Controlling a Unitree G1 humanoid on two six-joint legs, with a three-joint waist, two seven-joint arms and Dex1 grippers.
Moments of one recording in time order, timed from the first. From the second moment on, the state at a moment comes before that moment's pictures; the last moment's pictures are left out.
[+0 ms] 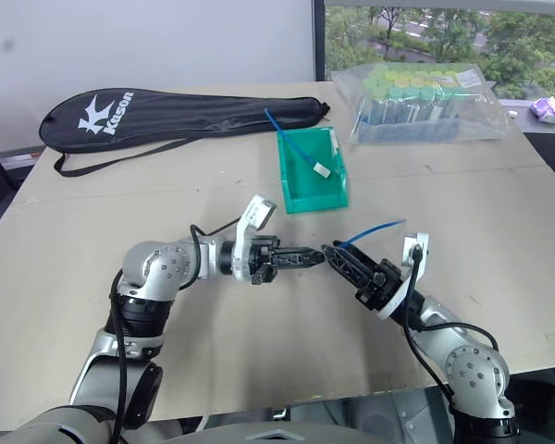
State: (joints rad) left arm -0.53 0.36 -0.07 -0.02 -0.79 1.17 -1.06; right arm 0.06 -0.21 -0.10 -0.45 1.15 0.74 0.50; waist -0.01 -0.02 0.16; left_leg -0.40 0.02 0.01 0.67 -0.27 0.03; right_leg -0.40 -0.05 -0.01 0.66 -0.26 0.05
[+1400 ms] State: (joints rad) left arm 0.18 0.28 0.08 -0.73 -0.04 0.33 -0.26; right arm -0.07 -0.33 -0.13 -0.30 1.02 0.63 0.64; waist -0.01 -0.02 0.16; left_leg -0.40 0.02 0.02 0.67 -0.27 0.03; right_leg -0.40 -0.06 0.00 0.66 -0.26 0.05
